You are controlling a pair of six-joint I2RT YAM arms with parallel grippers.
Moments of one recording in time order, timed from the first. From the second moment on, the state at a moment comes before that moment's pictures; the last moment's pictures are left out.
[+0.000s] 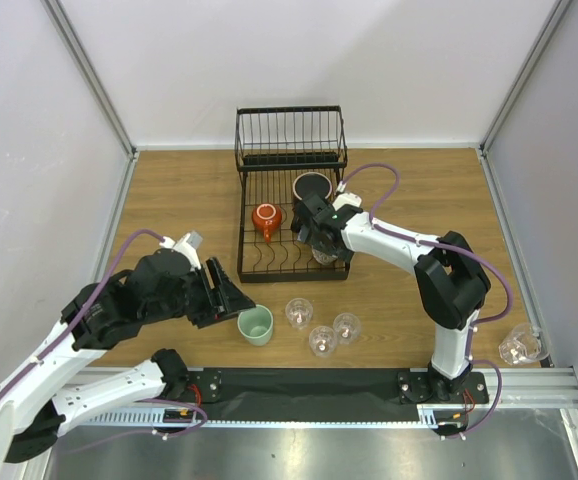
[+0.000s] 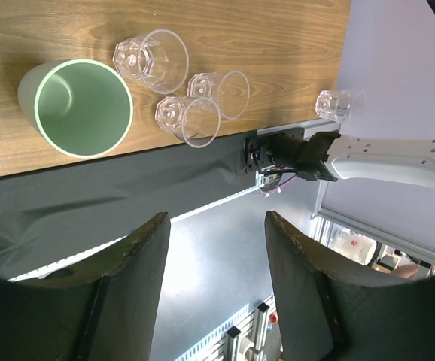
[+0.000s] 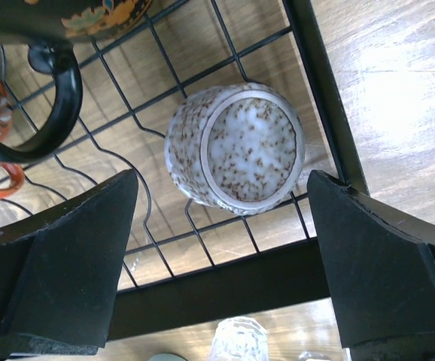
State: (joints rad) left arm -0.91 0.73 1.12 -1.11 0.01 -1.17; right arm 0.77 1.88 1.41 -0.67 0.47 1.09
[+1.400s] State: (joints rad) left arm -0.91 0.78 1.13 -1.12 -0.02 -1.17; right arm 0.82 1.94 1.41 -0.65 0.59 1.07
